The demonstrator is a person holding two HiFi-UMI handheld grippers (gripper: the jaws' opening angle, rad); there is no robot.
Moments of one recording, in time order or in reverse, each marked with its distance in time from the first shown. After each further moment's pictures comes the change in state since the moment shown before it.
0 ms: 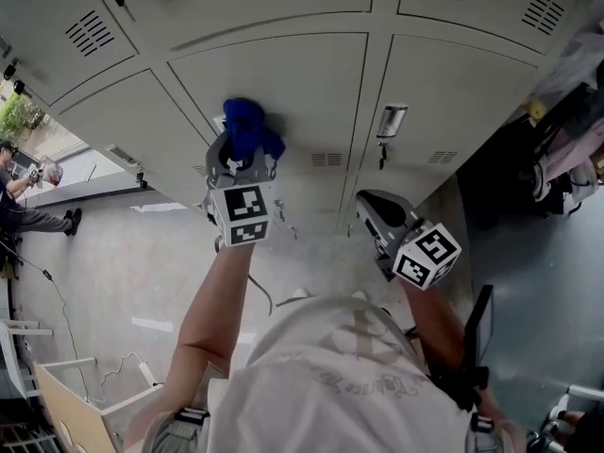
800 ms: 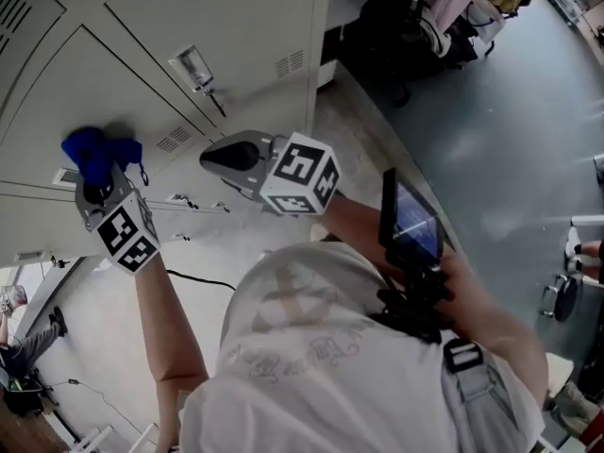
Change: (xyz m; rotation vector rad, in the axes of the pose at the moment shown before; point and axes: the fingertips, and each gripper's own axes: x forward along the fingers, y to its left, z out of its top) left arm 0.010 -0.037 0.006 0.019 0.012 -0.030; right arm 0.009 0.003 0.004 -0.021 0.033 0.087
